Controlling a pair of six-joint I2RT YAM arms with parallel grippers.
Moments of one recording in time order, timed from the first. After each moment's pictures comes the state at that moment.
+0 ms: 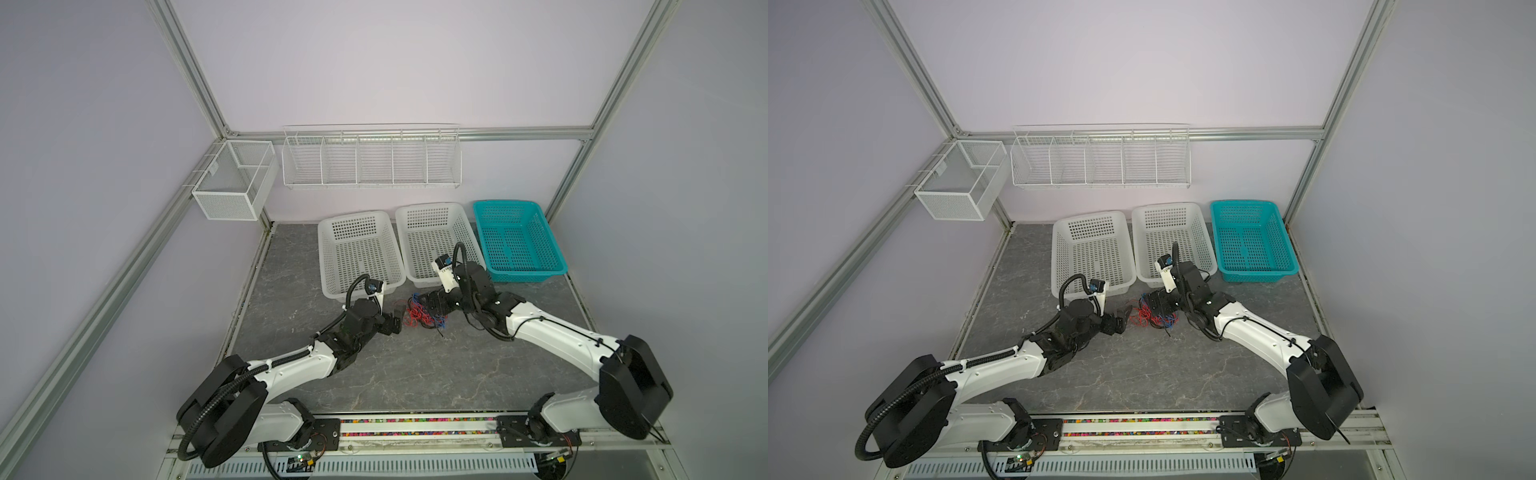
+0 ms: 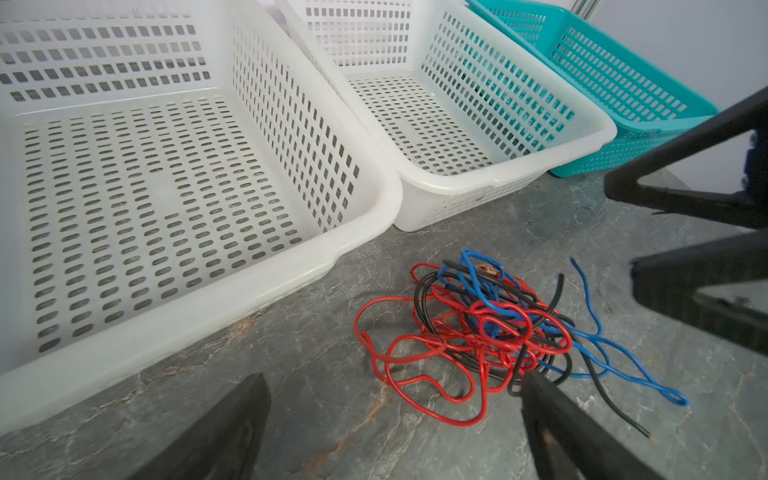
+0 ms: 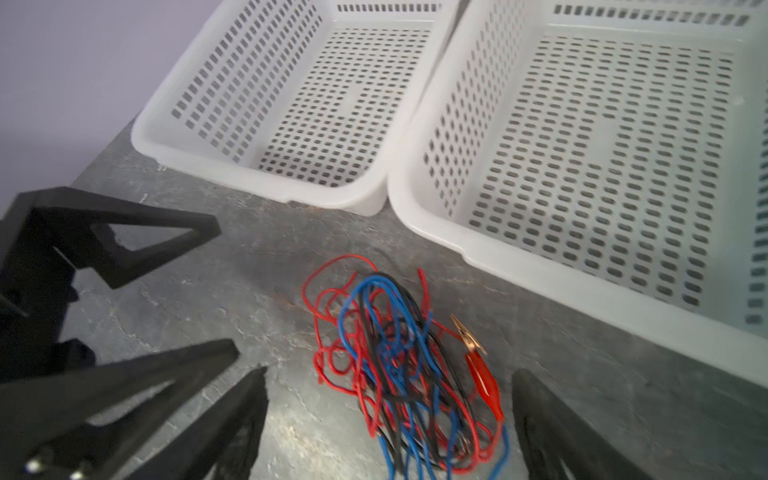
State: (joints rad) left arm -0.79 1.30 0.51 0.35 -0.16 -0.33; right arm 0.69 1.45 0.97 -0.19 -0.09 0.21
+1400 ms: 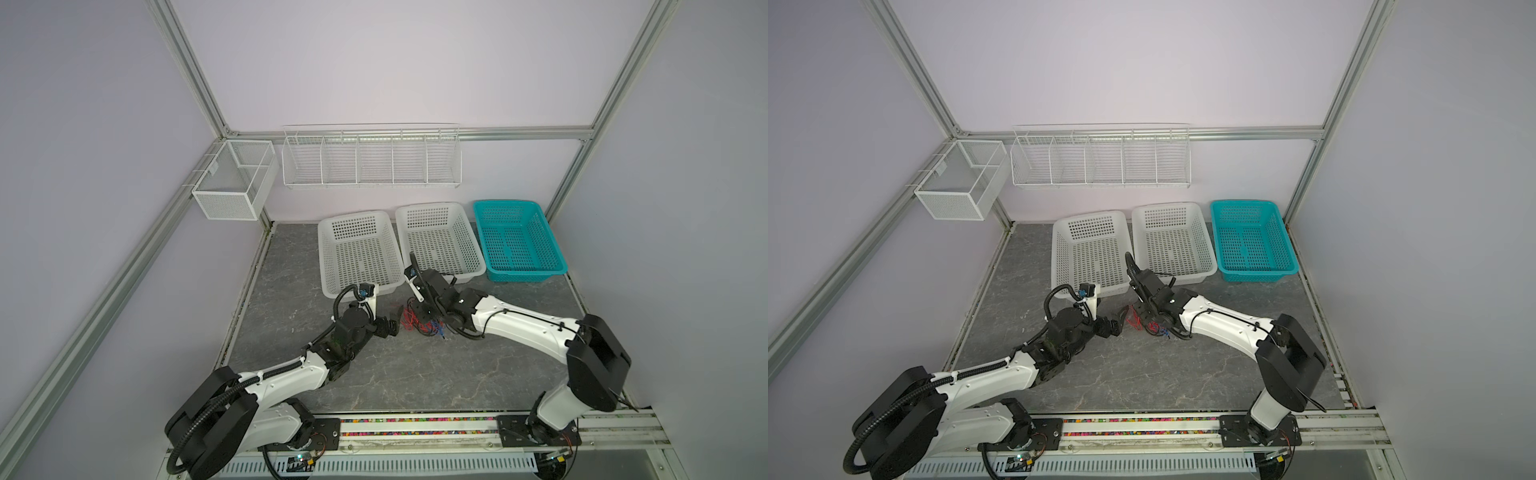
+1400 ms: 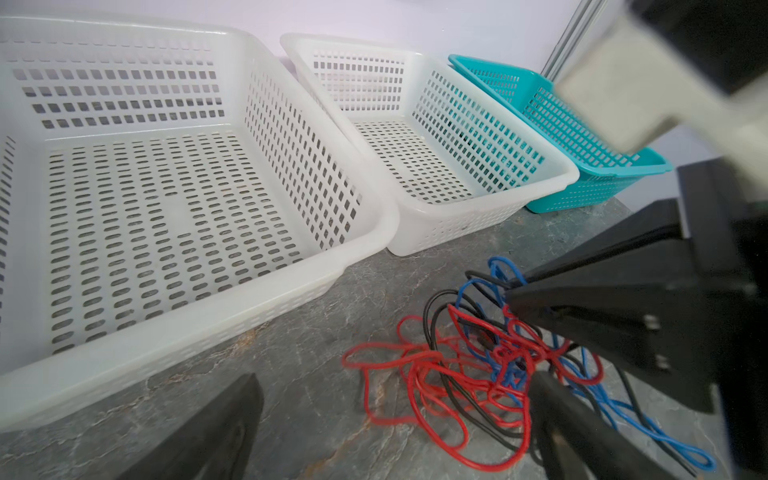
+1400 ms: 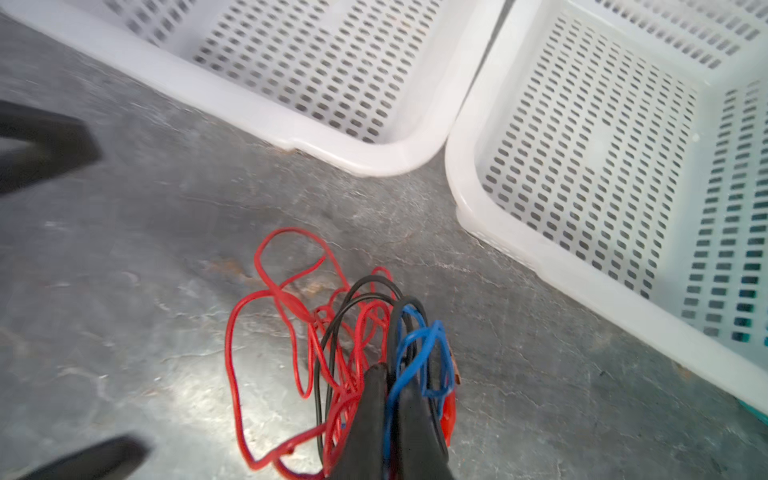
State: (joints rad) left arm -0.79 1.22 0.40 0.50 -0.16 -0.33; right arm 0.86 1.58 1.14 -0.40 0.18 0.11
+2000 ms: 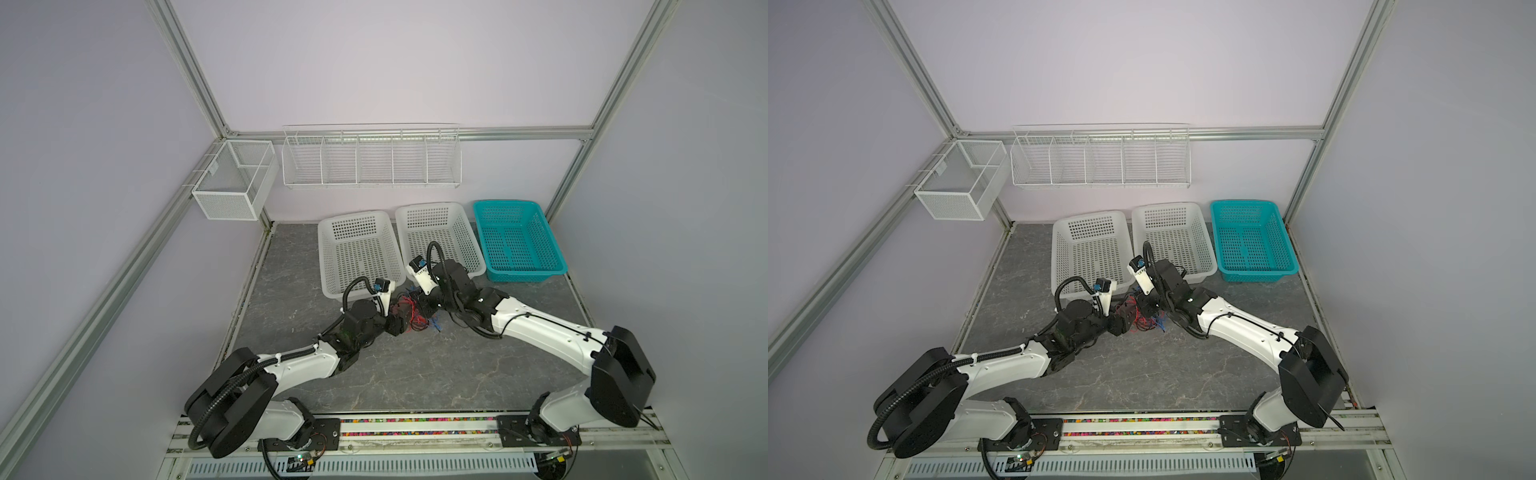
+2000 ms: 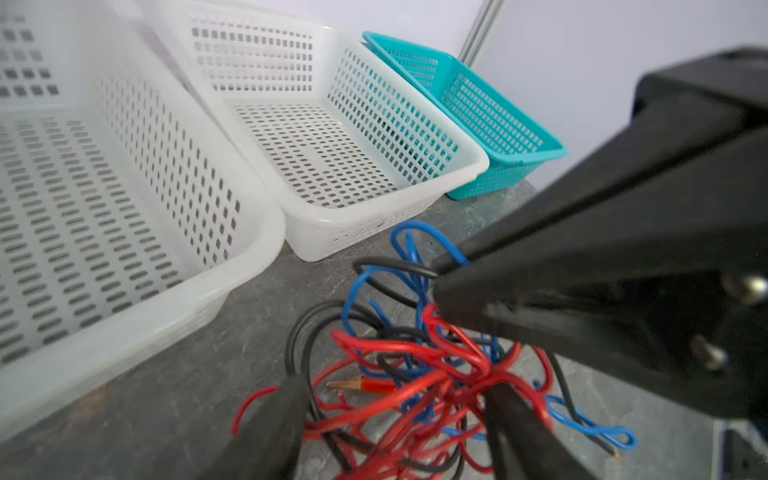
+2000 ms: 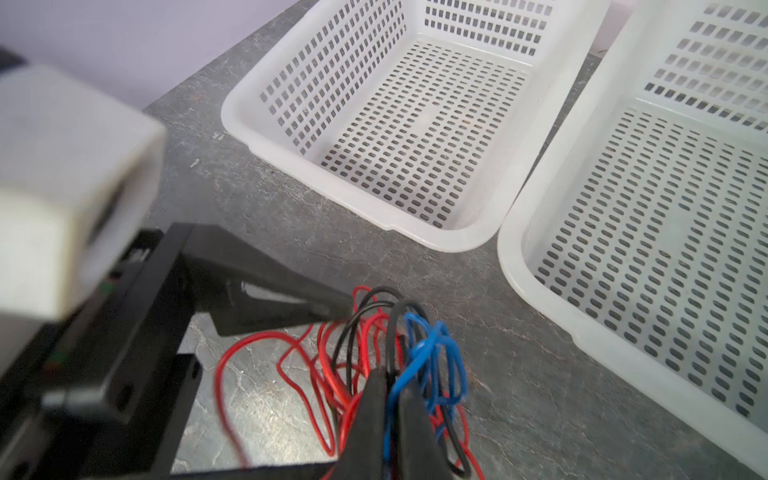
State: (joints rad) left arm -0.79 1.36 0.48 0.58 0.06 -0.37; right arm 0.80 1.50 1.07 -0.23 -0.08 0.10
